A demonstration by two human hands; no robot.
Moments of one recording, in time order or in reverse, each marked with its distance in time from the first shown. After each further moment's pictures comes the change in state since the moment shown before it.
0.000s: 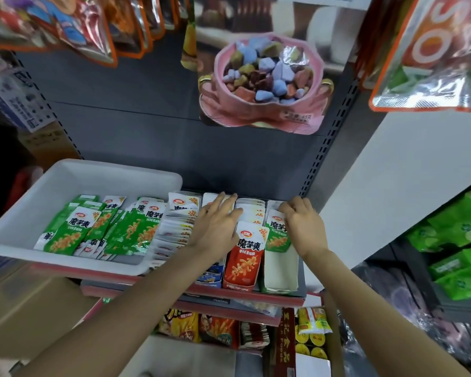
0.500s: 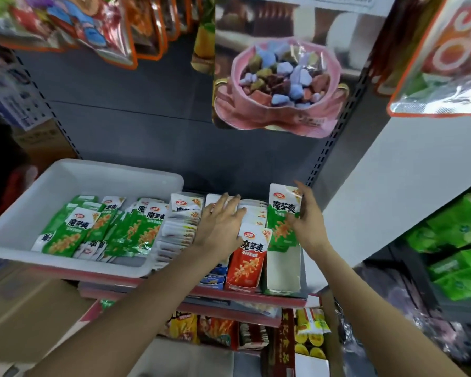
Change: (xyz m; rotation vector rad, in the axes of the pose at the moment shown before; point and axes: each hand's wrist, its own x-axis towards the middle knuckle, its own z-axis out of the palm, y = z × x) left_hand 0.006 0.001 -0.006 0.030 -0.094 -0.019; right_hand 0.002 -0.009 -0.015 1.094 0.042 0.350
